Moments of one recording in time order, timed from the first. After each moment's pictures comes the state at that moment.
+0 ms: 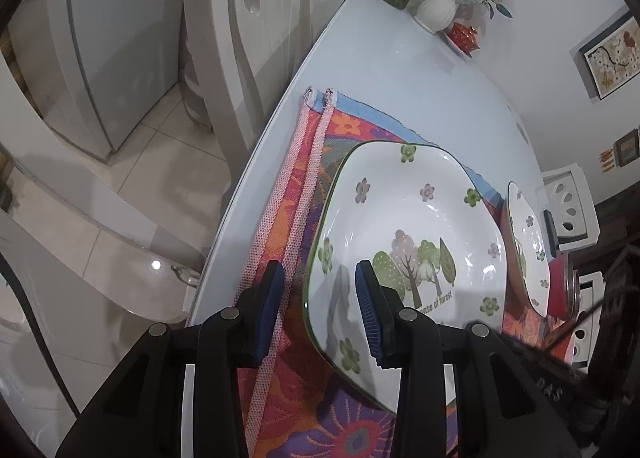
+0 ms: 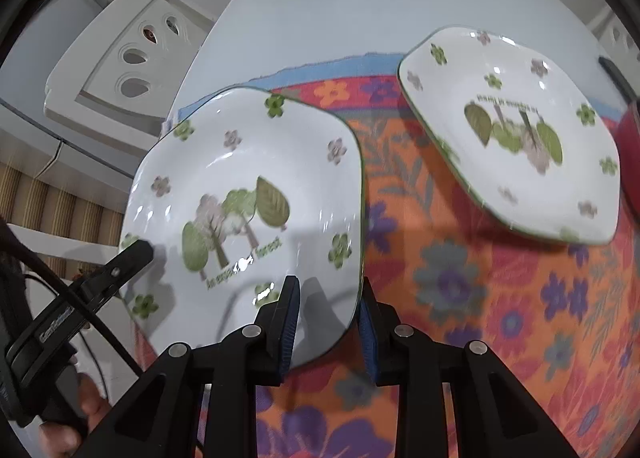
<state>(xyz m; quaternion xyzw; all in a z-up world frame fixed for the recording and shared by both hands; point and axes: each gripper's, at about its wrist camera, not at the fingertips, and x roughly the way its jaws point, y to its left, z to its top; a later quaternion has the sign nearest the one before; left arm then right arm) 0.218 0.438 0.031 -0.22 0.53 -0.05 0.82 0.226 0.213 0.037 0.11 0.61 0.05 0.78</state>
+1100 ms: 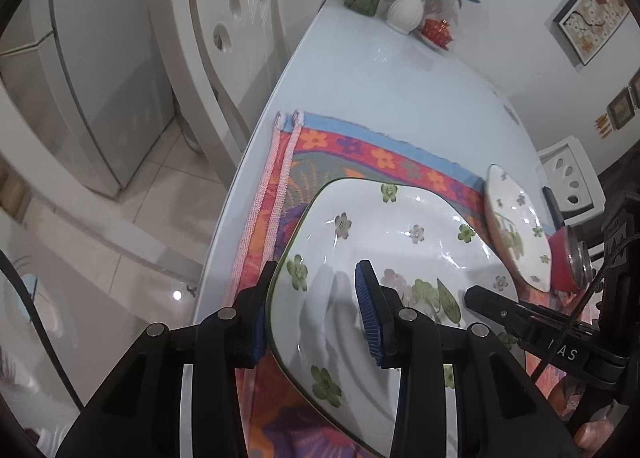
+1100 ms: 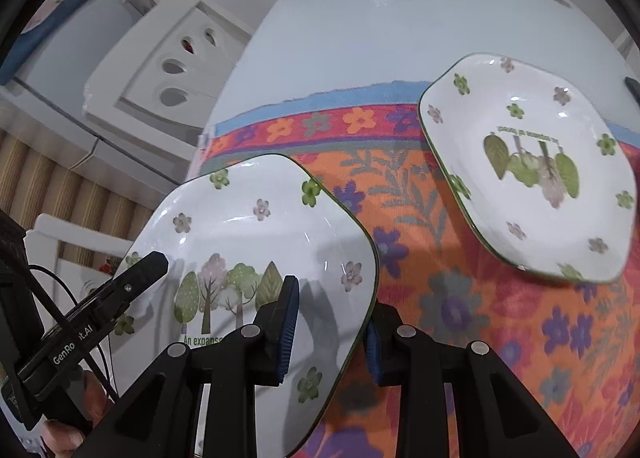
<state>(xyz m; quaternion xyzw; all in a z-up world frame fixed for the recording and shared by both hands) 0.200 0.415 0.070 -0.15 0.51 -0.06 0.85 0.234 0.198 0.050 0.12 0.57 0.12 0.80</state>
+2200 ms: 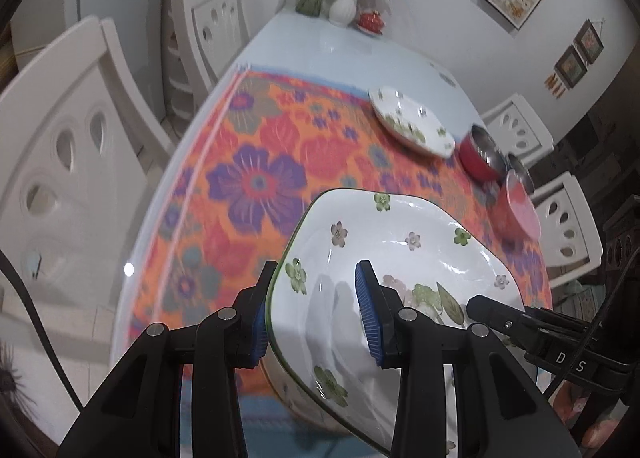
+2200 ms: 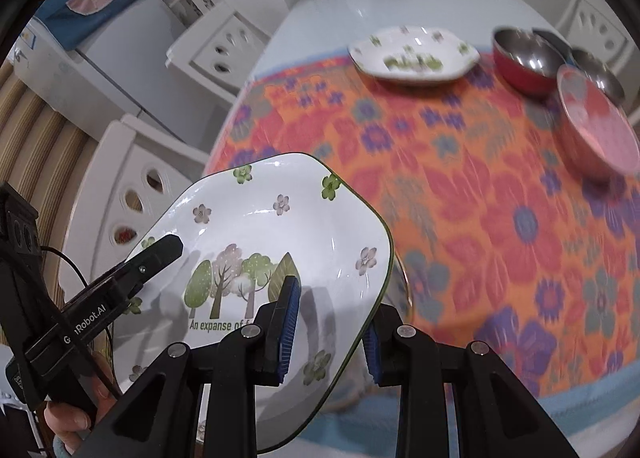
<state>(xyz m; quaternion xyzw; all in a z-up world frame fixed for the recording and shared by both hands) -0.023 0.342 0.118 -0.13 0.49 -0.09 0.86 -0.024 0.135 0.112 0.12 0.56 0.12 0.81</state>
